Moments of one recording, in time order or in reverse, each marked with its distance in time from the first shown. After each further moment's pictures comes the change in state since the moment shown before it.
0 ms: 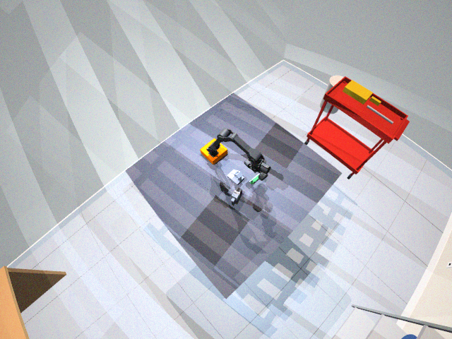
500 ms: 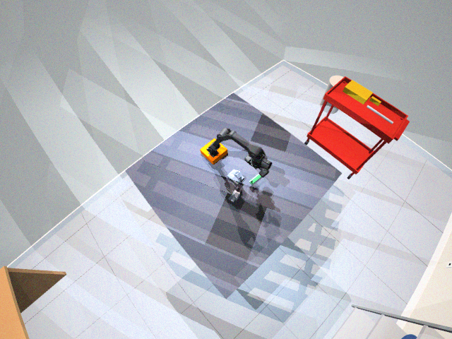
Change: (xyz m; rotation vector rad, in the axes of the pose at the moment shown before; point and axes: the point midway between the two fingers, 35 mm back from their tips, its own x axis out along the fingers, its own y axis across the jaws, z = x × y) arm -0.053 -0.002 0.008 0.000 -0.002 -0.008
